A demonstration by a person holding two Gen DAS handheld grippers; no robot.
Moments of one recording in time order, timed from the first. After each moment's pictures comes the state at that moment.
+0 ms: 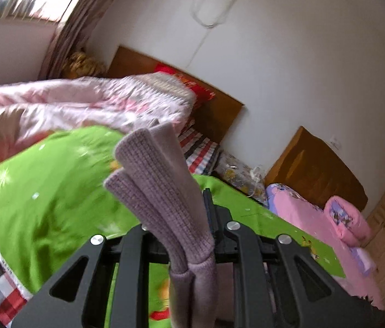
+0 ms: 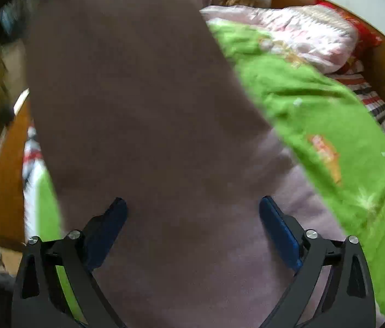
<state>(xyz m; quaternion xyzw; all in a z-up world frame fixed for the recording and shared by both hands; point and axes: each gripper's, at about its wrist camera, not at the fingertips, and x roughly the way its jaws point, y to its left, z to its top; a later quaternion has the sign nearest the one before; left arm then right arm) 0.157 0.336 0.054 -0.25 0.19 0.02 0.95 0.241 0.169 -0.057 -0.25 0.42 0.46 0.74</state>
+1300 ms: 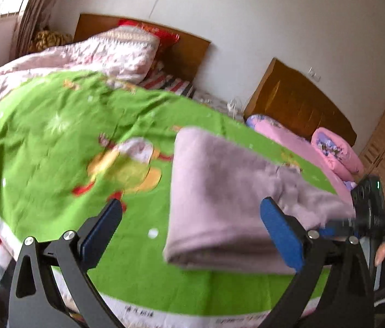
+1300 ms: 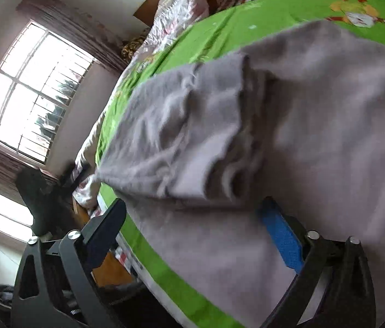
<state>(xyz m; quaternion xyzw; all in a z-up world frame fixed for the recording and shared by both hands) 0.104 0.210 -0.034 -0.19 0.32 -0.06 0.93 0.180 -0.122 -0.036 0.21 0.54 0.33 0.75</state>
